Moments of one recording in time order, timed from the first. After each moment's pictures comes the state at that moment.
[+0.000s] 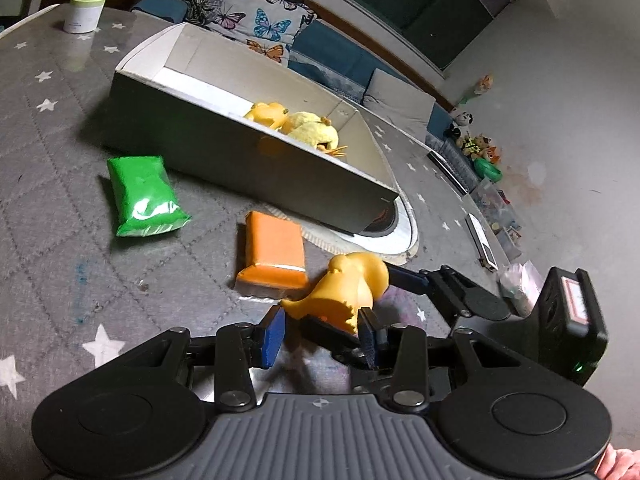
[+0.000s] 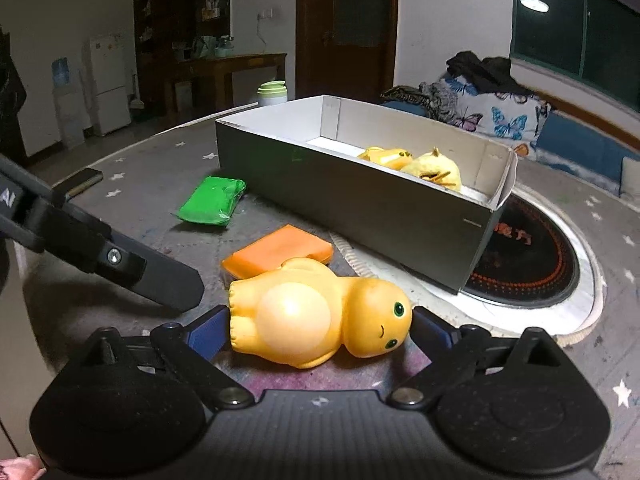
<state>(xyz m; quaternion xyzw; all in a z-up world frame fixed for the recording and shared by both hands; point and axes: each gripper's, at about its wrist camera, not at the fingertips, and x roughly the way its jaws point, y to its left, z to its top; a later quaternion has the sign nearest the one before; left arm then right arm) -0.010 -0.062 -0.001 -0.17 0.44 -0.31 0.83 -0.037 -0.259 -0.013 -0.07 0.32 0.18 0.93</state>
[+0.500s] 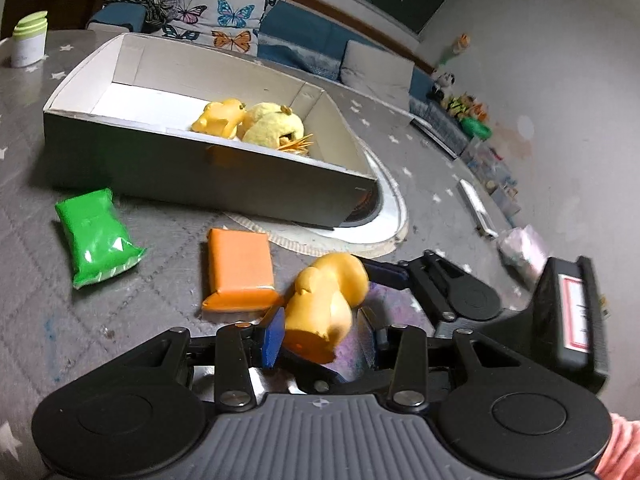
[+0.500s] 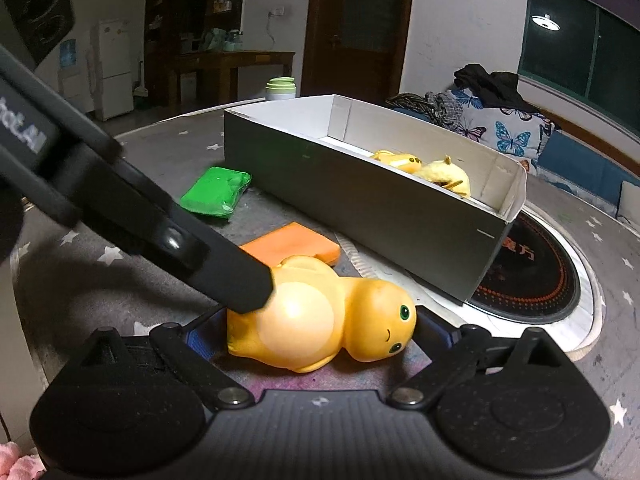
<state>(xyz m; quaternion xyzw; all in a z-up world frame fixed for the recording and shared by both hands) 0.007 -0.098 0.005 -0.09 0.45 -0.34 0.82 -0.033 -0.249 -0.019 -0.11 0.31 0.18 0.93</state>
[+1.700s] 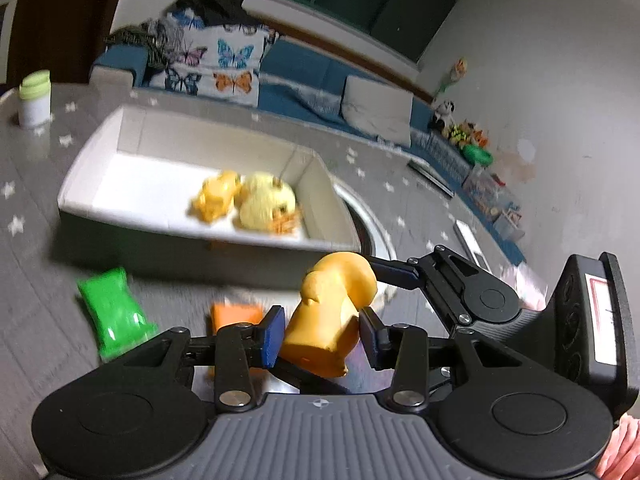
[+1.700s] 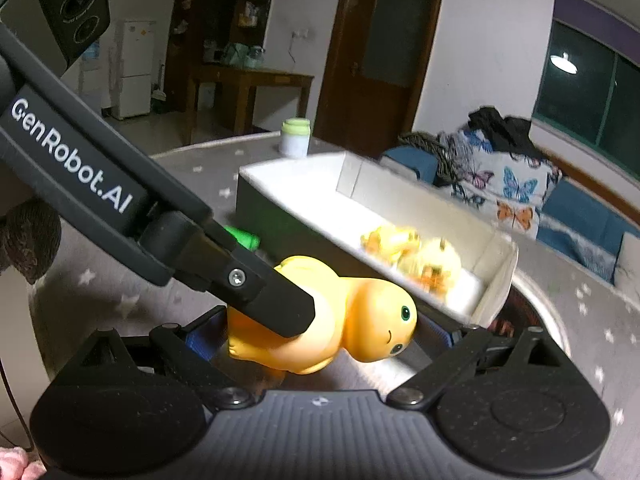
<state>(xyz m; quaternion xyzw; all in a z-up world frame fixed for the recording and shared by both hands) 0.017 -0.092 0.061 -0.09 0.40 -0.33 0.85 -0.023 -0.237 0.039 -0.15 0.27 0.20 0.93</state>
